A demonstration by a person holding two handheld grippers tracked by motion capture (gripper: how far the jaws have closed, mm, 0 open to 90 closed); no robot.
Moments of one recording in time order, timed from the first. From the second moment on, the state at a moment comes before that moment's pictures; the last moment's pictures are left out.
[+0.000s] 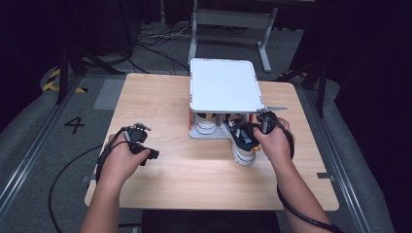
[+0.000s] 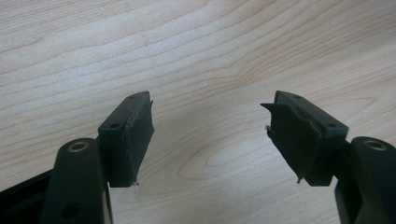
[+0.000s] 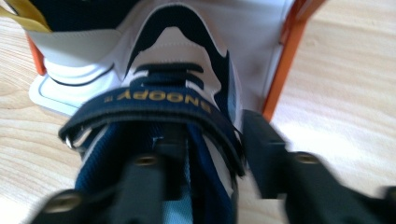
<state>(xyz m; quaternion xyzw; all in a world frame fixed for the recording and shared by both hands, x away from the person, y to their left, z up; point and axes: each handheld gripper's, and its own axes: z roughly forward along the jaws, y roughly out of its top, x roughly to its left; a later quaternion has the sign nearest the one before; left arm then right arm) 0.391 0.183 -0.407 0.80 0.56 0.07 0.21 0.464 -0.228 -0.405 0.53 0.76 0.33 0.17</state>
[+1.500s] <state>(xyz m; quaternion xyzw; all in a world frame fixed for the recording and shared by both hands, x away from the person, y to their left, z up) 0.400 0.172 -0.409 0.81 0.55 0.07 0.21 0.409 -0.229 -0.423 0.45 0.83 0.29 0.15</state>
